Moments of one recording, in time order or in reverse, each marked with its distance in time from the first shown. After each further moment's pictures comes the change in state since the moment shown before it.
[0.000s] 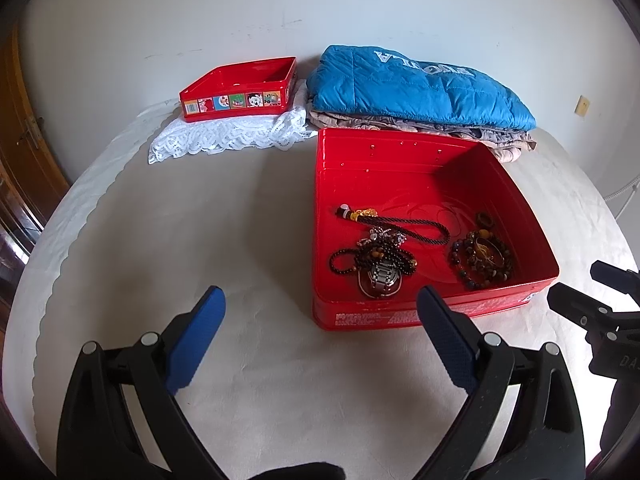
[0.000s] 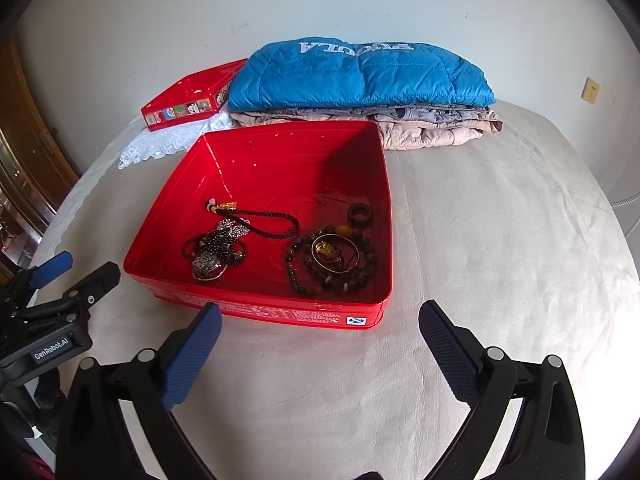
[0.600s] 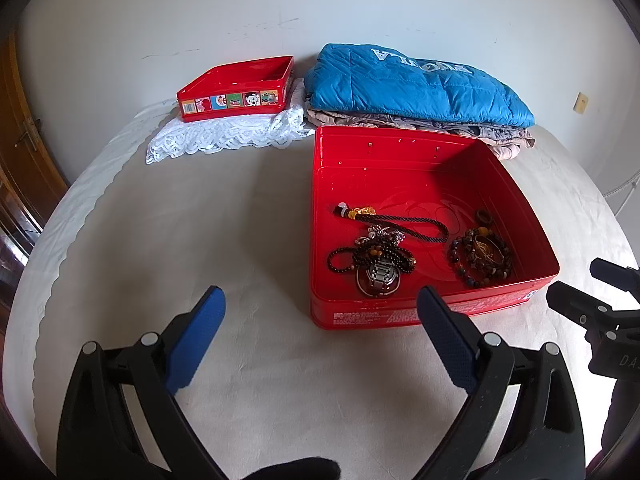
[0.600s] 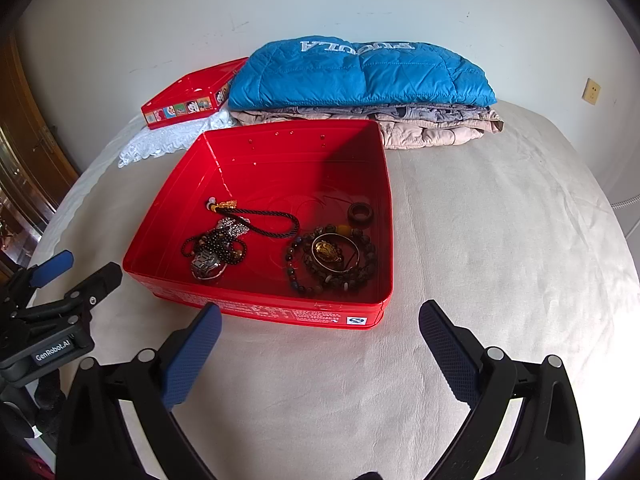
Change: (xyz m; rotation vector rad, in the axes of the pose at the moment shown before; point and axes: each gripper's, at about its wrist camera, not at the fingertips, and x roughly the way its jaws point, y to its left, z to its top) left arm 0.001 -0.001 -0.001 0.004 0.002 -0.001; right arm 0.001 -0.001 0.000 0.000 0.002 -0.001
